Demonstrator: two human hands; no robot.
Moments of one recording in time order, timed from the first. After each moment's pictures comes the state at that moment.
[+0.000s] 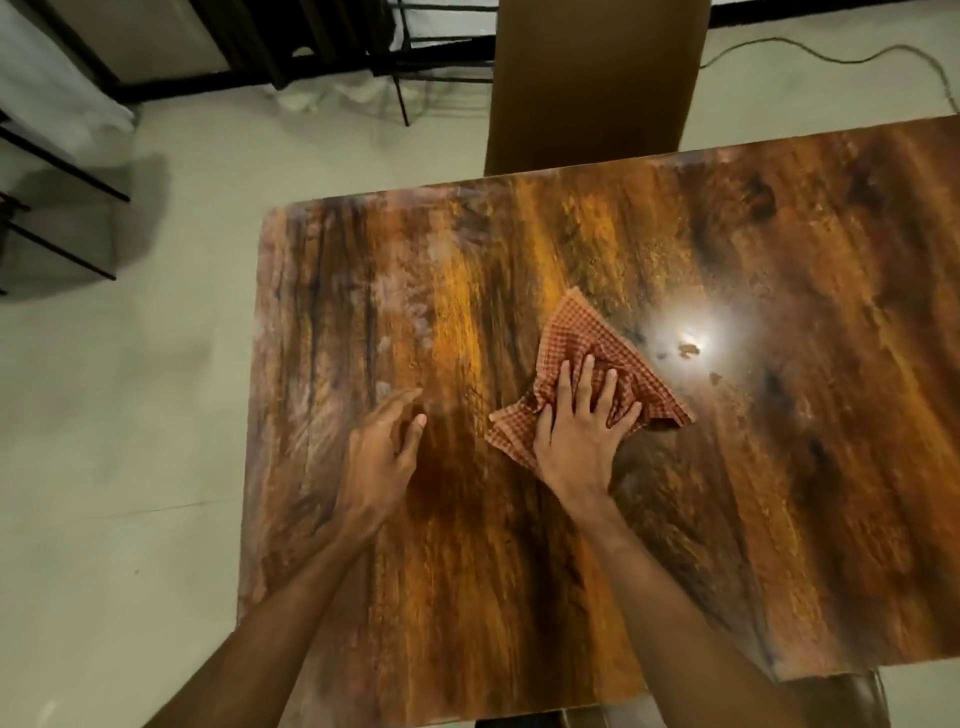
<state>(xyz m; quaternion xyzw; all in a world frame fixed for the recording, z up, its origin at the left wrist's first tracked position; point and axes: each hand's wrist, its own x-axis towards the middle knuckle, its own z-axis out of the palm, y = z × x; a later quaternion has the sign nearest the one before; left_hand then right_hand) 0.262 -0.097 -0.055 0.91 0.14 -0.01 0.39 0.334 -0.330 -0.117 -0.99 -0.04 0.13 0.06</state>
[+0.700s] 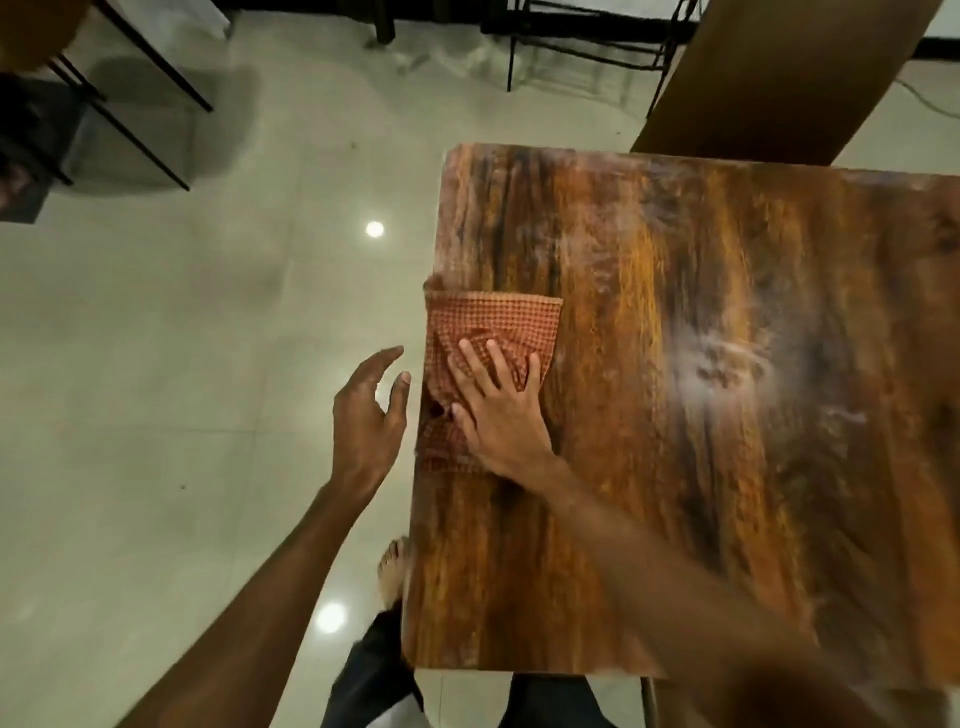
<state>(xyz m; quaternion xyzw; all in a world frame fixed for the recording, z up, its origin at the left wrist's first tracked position) 0.164 0.108 -0.060 0.86 0.28 0.10 0.41 0.248 -0.056 -0.122 -0.92 -0.38 0.12 0.03</state>
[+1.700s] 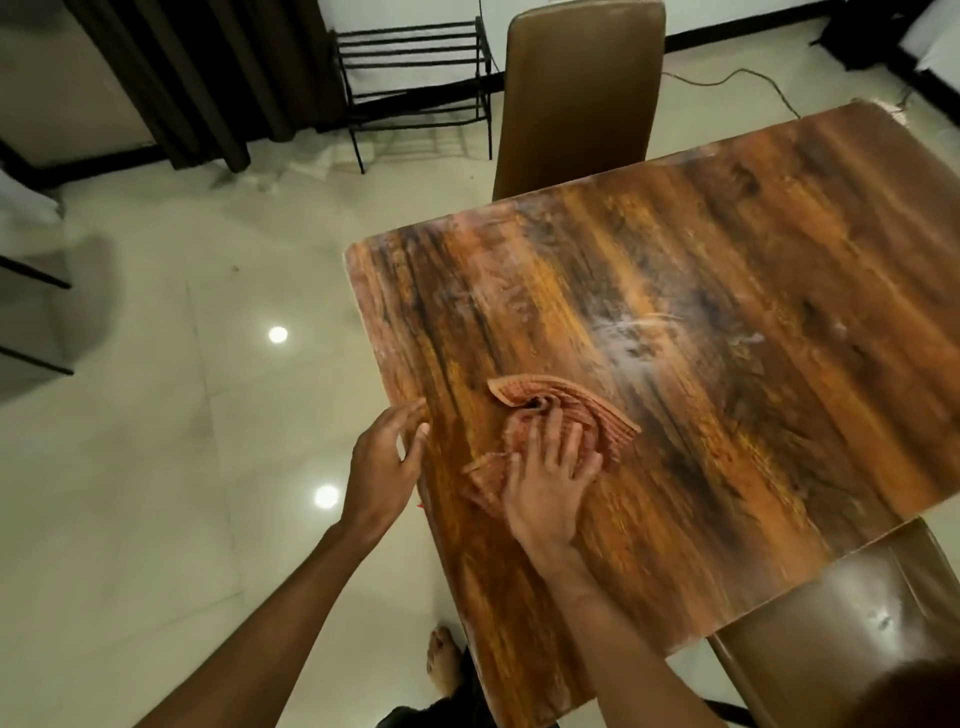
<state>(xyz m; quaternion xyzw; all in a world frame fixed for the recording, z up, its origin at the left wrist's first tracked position) 0.216 0.134 -0.037 0.91 0.04 -0.02 0.42 0.185 -0.067 -0.106 -0.98 0.12 0.12 0.13</state>
